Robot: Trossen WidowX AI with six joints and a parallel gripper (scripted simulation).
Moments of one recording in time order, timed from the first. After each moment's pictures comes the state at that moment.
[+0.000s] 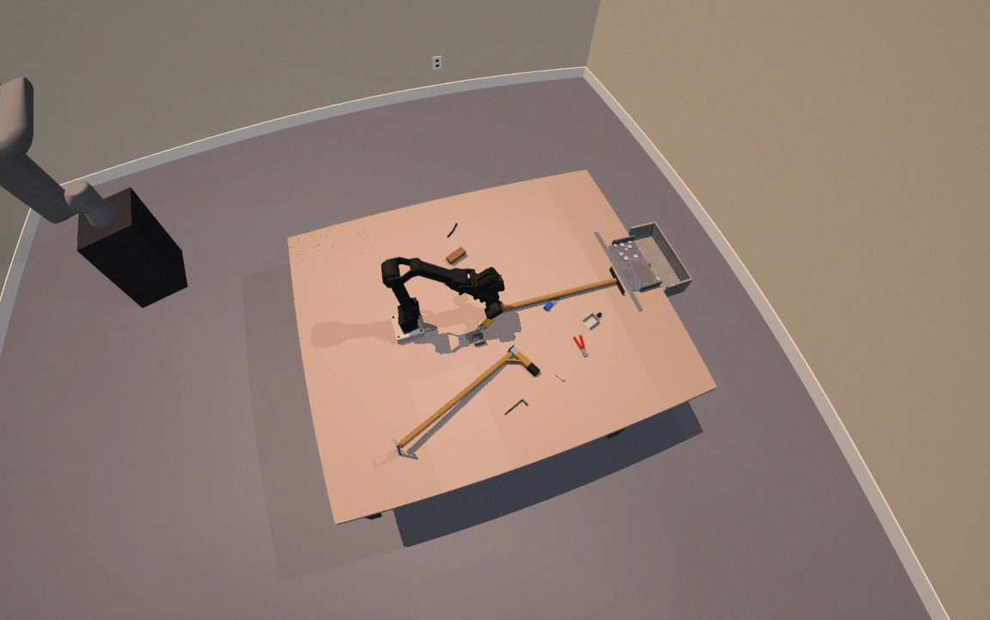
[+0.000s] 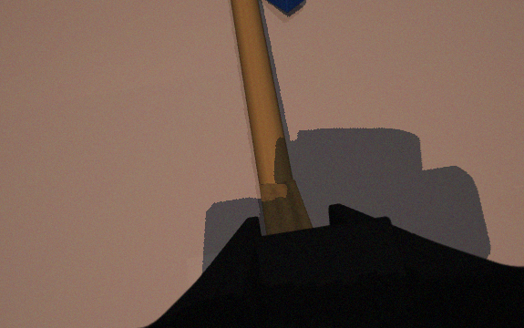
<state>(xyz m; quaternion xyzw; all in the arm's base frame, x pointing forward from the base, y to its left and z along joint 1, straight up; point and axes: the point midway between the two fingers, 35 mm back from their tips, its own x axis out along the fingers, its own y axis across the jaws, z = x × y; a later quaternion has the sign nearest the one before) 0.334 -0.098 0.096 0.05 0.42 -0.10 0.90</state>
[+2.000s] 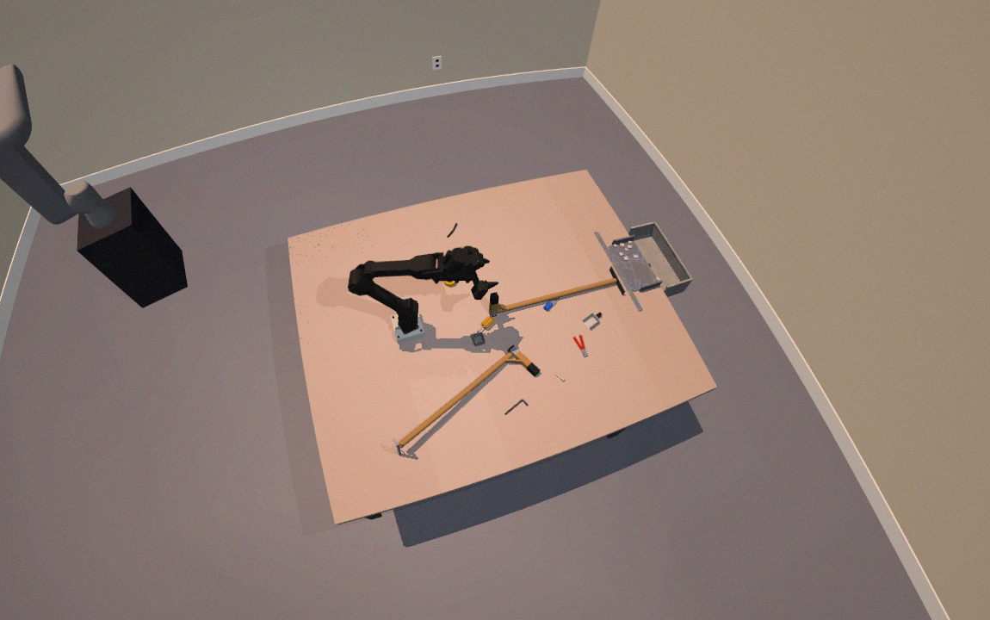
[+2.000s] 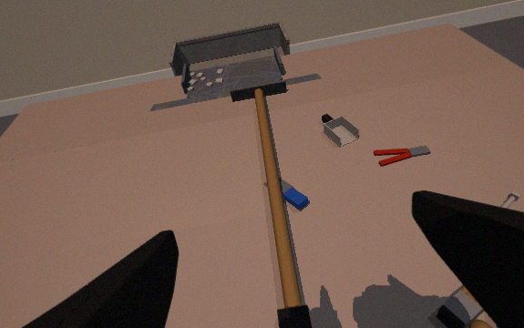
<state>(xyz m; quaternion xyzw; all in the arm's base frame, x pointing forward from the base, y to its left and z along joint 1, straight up) 0.278 -0.096 0.301 0.04 0.21 -0.09 0.97</state>
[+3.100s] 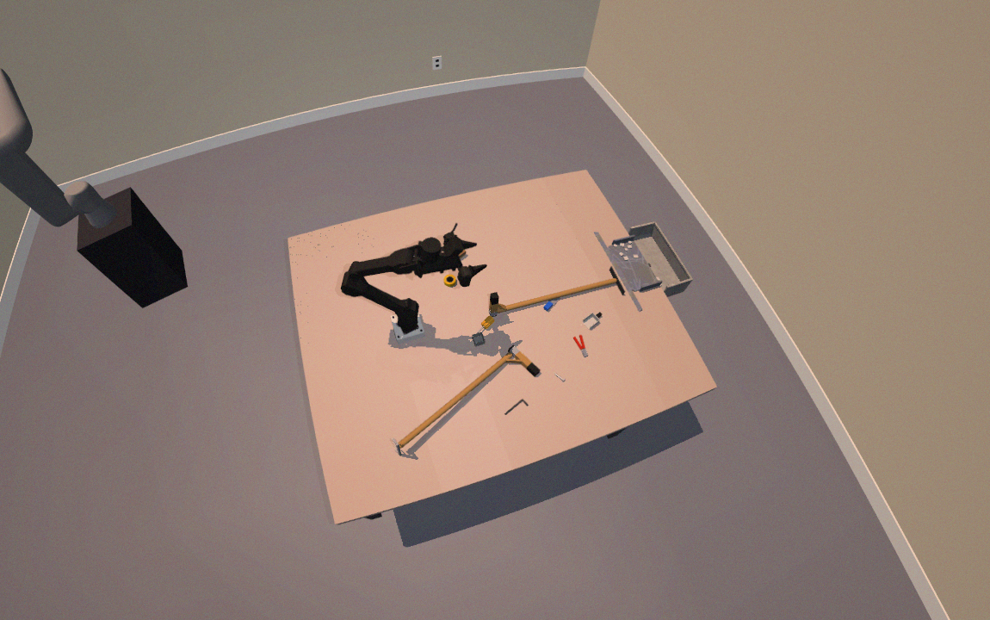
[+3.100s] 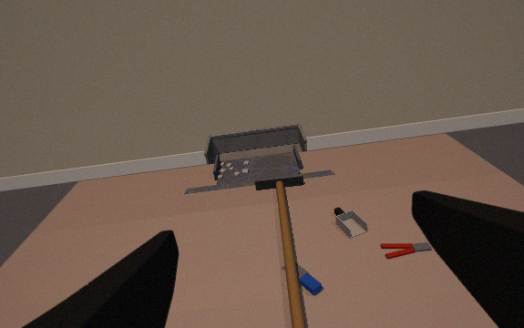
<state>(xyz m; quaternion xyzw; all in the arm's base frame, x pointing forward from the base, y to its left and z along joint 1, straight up) 0.235 -0.076 0.392 0.00 0.08 -0.07 0.99</state>
